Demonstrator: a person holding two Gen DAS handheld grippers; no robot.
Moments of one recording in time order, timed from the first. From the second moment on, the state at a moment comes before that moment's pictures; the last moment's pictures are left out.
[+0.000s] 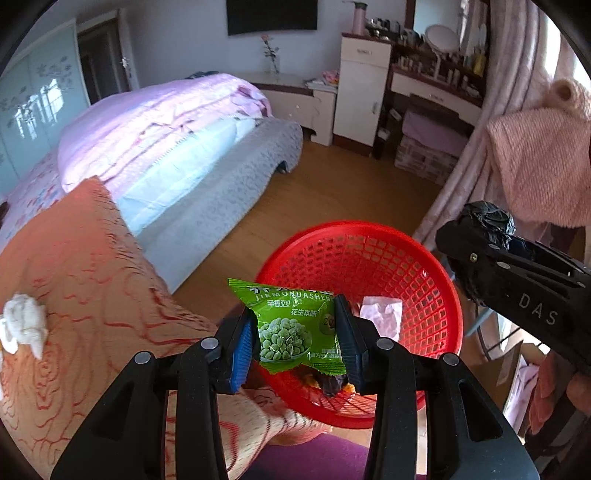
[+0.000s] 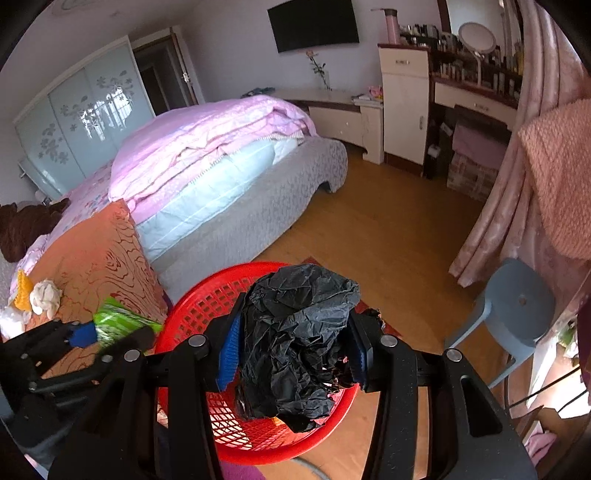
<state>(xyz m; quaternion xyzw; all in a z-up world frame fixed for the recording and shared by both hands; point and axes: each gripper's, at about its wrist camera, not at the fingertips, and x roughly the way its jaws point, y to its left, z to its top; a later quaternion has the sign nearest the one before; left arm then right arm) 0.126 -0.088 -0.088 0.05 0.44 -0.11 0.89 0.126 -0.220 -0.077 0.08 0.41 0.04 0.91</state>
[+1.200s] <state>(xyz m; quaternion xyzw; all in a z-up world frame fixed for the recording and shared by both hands) 0.114 -0.085 -0.081 0.07 0.41 -0.09 0.90 0.126 -0.223 -0.082 0.09 0.41 0.04 0.91</state>
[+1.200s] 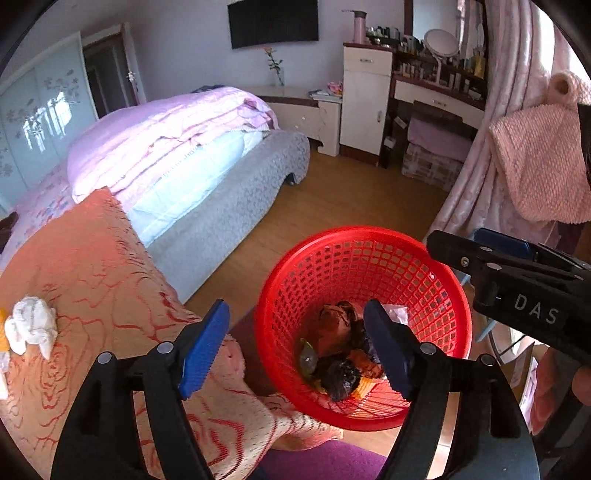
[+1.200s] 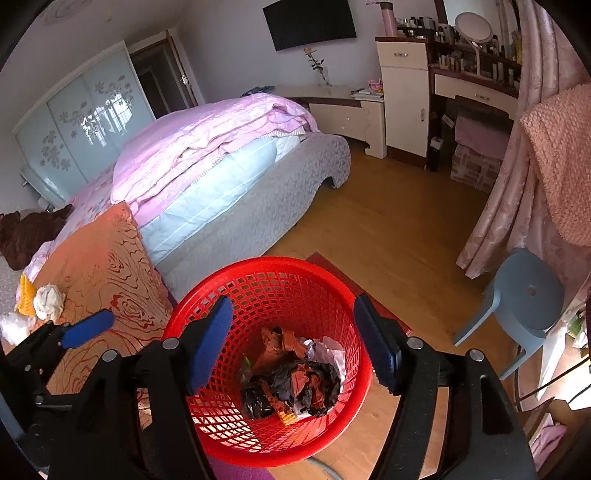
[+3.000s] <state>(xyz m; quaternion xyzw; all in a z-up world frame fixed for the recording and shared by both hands) 0.033 0.258 -0.011 -0.08 0.34 0.24 0.90 0.087 -0.030 -0.039 -0.02 0.35 0.19 0.92</state>
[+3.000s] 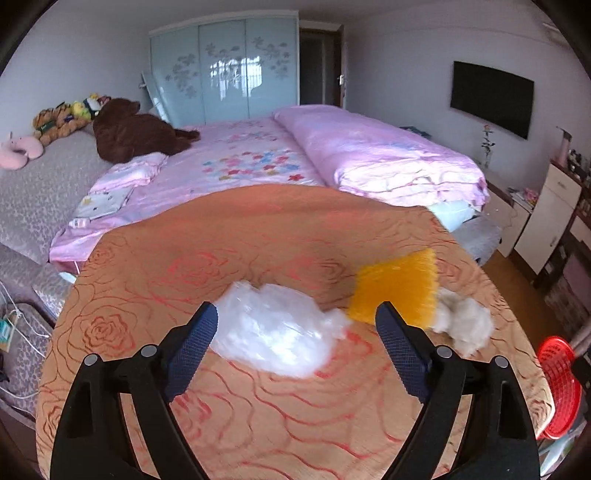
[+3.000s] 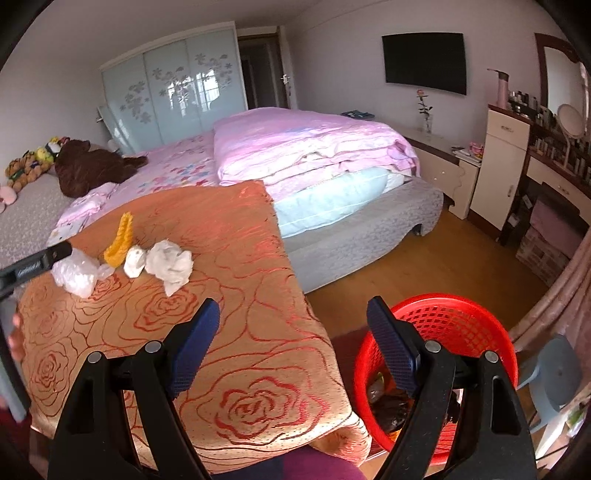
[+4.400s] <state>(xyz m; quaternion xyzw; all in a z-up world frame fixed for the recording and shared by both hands) -0.009 0.261 -0.051 -0.11 0.36 0.24 0.89 0.149 0.108 -0.060 -0.09 0.37 0.30 0.87</state>
